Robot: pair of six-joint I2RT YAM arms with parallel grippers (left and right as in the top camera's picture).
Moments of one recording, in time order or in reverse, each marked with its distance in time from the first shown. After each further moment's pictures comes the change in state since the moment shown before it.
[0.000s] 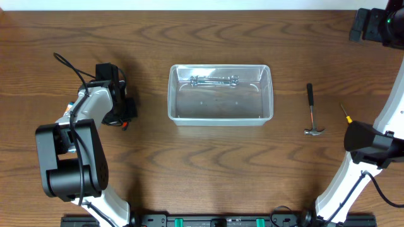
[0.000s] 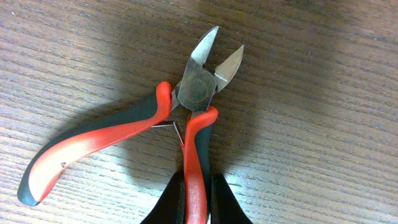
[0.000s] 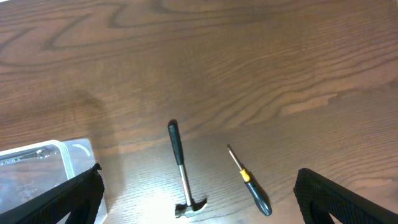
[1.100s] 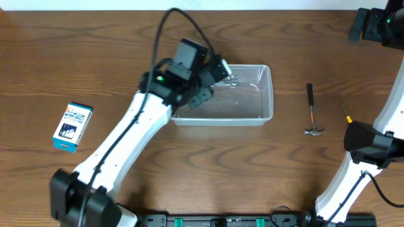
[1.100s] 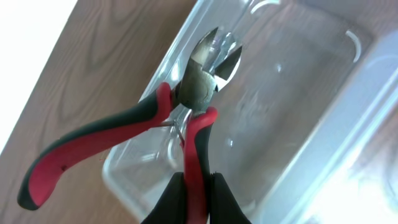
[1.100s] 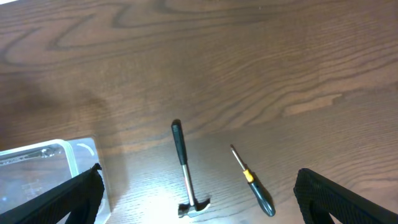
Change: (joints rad) left arm -0.639 -0.224 0.338 -0.085 0.019 0.684; right arm 0.000 0.000 0.000 0.000 -0.015 0.003
